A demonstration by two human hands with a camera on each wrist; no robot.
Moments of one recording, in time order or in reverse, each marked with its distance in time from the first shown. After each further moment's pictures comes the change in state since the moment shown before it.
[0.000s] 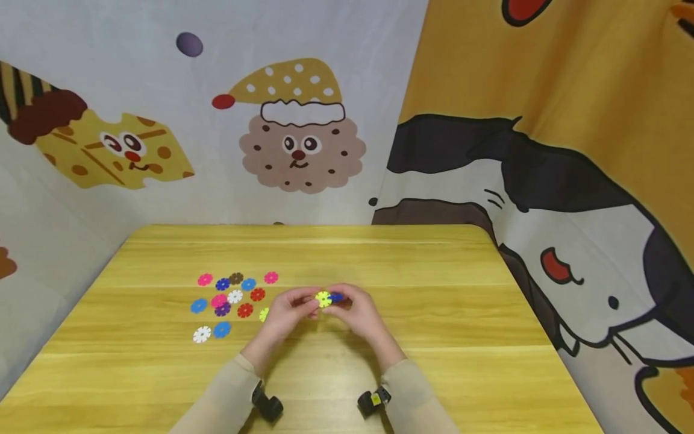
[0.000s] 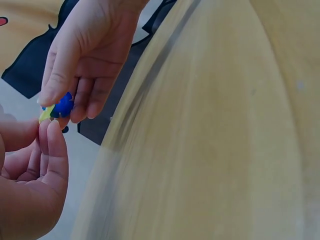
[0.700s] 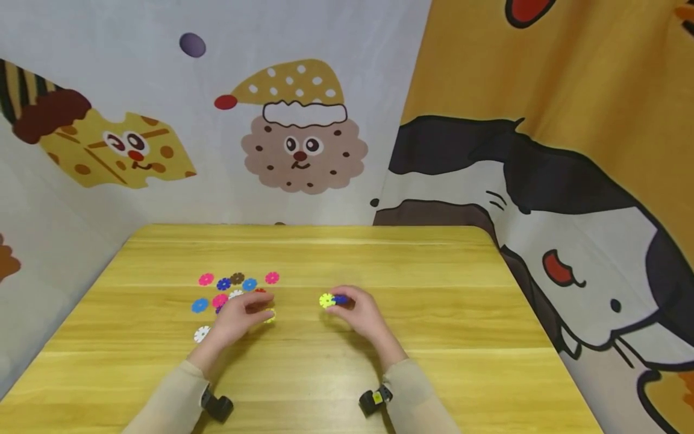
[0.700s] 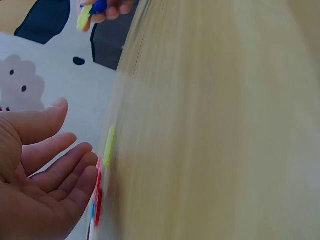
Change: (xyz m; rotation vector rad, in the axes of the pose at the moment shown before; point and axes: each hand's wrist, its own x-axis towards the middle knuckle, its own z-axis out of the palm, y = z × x) left_hand -0.024 0.018 -0.090 0.694 0.056 0.041; right_hand 0.001 0.004 -0.001 0.001 -0.003 0.044
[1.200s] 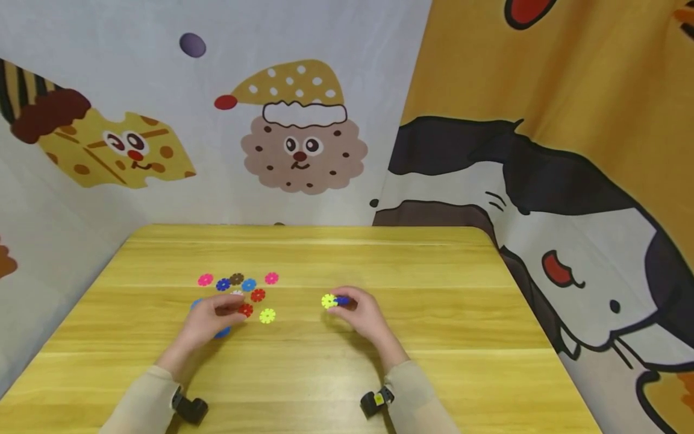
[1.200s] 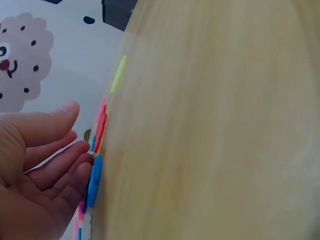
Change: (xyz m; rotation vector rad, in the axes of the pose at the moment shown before) left_hand -0.010 -0.034 -0.043 0.015 -0.002 -0.056; right_hand -0.003 0.002 -0.004 0.037 -0.004 0.047
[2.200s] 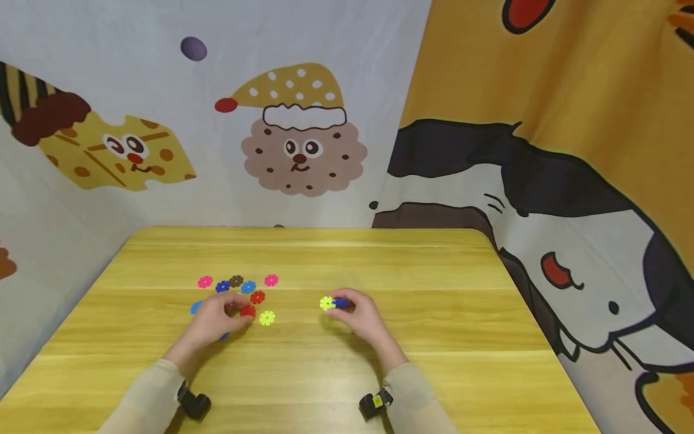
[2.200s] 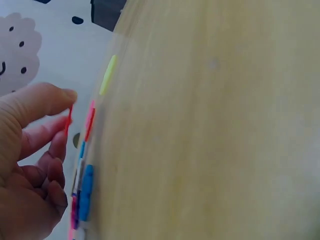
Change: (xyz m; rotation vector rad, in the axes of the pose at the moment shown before) left_hand 0.012 -0.002 0.006 0.211 0.001 0.155; right_hand -0.001 -0.007 0.002 0.027 -0.006 0.004
